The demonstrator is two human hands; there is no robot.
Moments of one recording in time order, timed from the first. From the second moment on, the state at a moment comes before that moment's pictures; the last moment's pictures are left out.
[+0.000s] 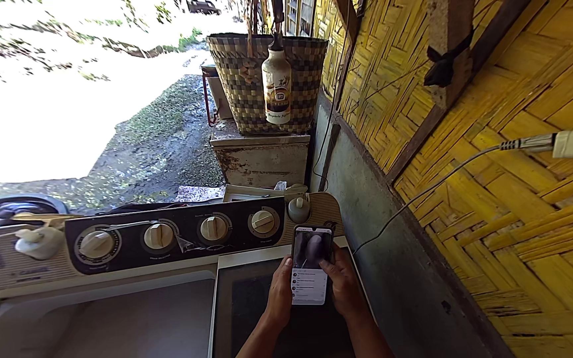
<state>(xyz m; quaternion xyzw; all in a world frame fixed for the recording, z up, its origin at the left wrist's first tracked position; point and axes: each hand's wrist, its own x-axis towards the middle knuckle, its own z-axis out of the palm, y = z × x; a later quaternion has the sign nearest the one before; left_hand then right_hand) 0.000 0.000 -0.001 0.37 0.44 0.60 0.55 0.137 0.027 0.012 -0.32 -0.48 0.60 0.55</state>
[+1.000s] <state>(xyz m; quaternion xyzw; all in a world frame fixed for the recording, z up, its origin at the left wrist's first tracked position) 0.000 0.000 0.000 0.38 0.46 0.60 0.54 0.137 0.027 0.011 -0.33 -0.48 0.60 0.55</state>
